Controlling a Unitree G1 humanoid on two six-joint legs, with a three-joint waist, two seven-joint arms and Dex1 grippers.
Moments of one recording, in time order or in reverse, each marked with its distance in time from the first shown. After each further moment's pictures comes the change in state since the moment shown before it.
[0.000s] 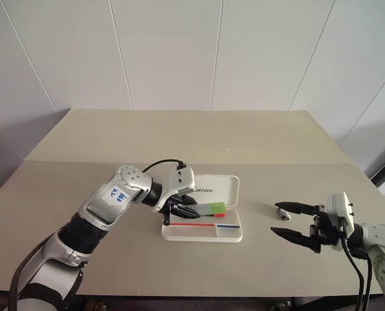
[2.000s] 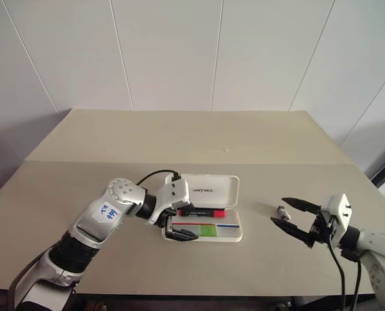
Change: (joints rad) left arm 0.152 0.011 0.156 -0.134 -0.065 -0.033 -0.052; right arm 0.032 0.131 -0.025 0.009 -0.152 -0.041 -0.328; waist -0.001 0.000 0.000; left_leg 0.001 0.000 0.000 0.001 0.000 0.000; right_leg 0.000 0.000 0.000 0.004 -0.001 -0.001
